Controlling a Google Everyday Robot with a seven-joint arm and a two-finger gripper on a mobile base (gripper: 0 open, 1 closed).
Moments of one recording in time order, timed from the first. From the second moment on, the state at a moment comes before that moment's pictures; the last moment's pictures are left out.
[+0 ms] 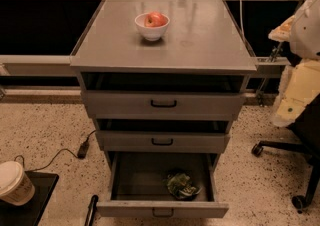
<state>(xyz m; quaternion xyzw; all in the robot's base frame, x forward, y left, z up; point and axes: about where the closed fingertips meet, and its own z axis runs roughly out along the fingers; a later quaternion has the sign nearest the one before) 0.439 -0.215 0.982 -0.60 0.78 -0.04 0.17</state>
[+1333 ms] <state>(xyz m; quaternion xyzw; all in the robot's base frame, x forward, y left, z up) 0.403 -0.087 0.825 -0.69 0.66 0.20 0.24</state>
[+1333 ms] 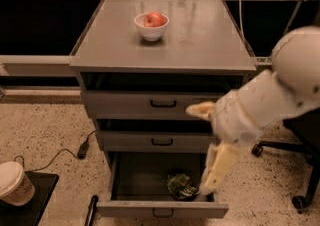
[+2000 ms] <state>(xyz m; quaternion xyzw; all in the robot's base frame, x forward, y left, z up) 0.369 0.022 0.743 -0.73 0.61 0.21 0.21</state>
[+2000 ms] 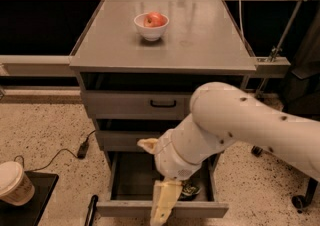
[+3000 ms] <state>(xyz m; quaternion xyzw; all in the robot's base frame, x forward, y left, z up) 0.399 -0.005 0.590 -0.70 0.69 0.11 0.14</state>
